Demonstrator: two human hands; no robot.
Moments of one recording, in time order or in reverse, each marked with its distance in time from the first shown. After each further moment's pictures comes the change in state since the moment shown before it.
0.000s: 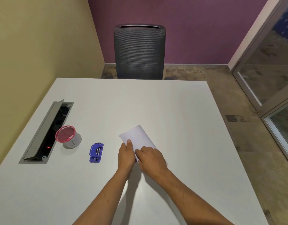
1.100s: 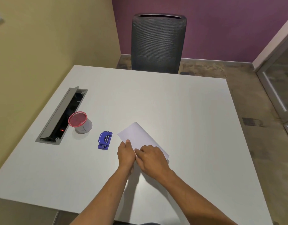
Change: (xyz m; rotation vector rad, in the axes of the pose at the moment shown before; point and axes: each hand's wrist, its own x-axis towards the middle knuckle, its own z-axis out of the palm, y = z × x) left_hand -0.001 -0.025 -0.015 -0.099 0.221 -0.055; right_hand -0.010 0.000 0.038 0.080 0.100 -0.203
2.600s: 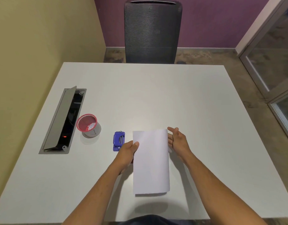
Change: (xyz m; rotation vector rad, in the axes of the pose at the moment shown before) left_hand 0.062 0.034 -0.111 0.363 -0.612 -0.018; right_hand 0.044 0.007 0.028 1.229 0.158 1.025
